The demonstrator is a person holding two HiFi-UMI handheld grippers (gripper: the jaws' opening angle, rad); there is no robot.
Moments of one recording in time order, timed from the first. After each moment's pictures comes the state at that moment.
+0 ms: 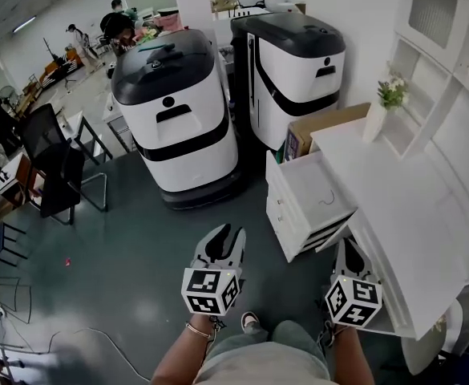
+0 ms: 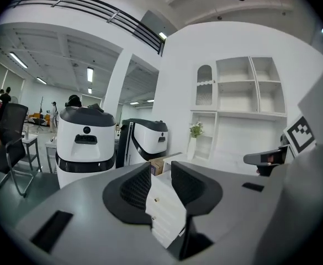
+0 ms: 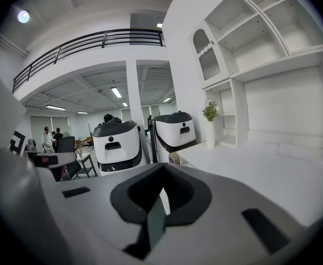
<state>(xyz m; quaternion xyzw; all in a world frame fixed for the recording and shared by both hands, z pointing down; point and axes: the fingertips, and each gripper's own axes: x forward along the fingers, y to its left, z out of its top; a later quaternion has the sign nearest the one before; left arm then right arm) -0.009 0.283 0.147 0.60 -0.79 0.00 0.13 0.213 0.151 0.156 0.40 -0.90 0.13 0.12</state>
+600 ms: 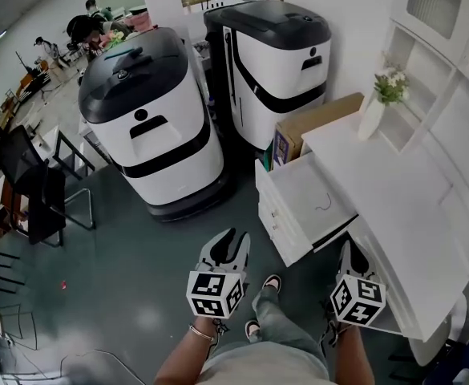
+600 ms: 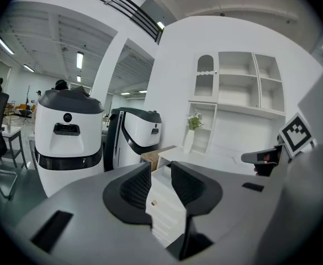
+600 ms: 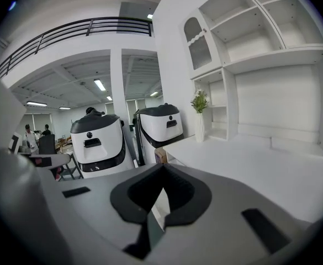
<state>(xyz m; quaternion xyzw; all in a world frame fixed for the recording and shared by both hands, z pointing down) -0.047 0.194 0.188 0.65 -0.74 0.01 0.17 0.192 0.080 0.193 0.47 -0.86 0.15 0.15</state>
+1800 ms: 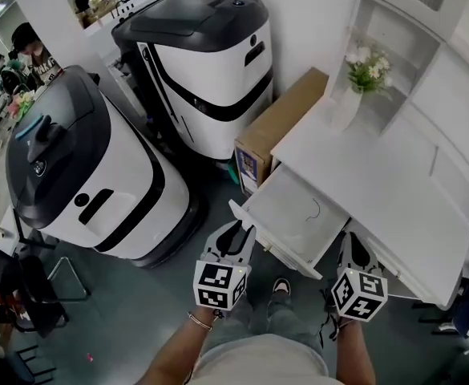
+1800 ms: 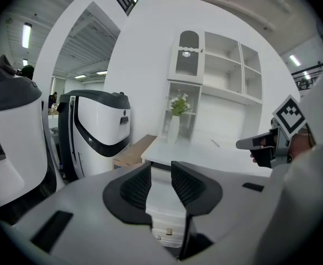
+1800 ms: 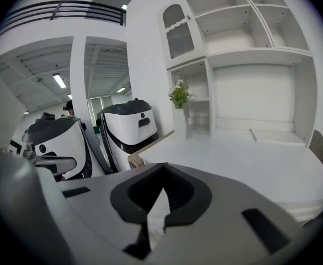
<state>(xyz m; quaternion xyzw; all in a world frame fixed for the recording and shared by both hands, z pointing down) -0.106 -0.009 0.211 0.79 -0.57 0.11 0.17 0.140 -0.025 0.200 0.61 -0.75 0.20 0.15</state>
